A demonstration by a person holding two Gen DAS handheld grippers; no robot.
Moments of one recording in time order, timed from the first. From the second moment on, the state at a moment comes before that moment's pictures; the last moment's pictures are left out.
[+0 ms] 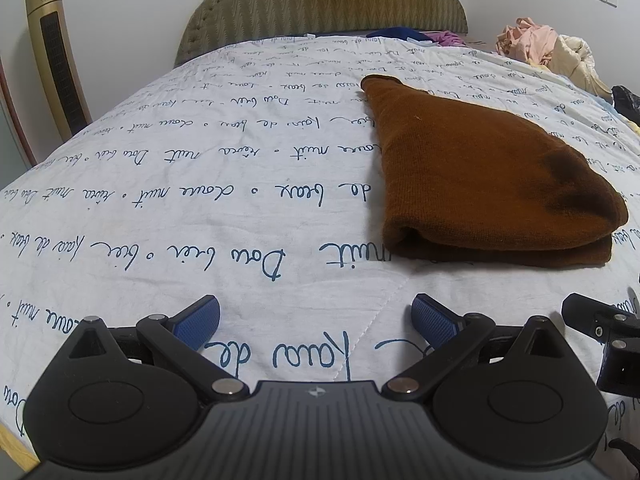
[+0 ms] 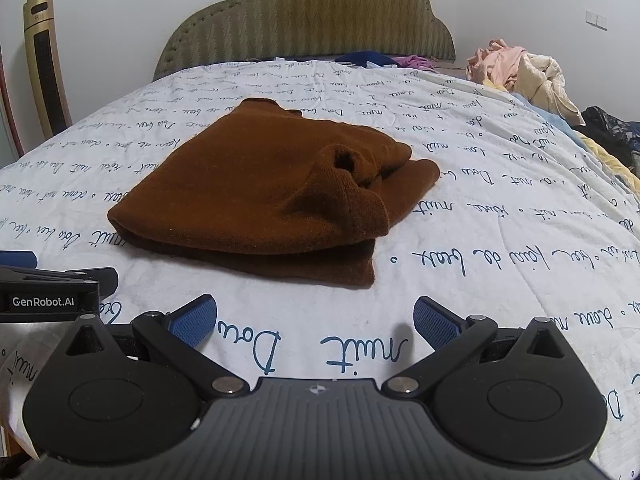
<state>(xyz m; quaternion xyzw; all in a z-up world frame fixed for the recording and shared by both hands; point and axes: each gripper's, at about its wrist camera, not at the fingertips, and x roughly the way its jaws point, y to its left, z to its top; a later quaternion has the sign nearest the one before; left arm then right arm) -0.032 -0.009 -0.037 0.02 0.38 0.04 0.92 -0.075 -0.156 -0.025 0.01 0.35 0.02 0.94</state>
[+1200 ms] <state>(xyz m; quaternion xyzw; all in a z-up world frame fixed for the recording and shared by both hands) -0.032 -0.010 -0.038 0.02 0.38 0.04 0.92 -0.074 -0.155 -0.025 0.01 0.35 0.02 0.94</state>
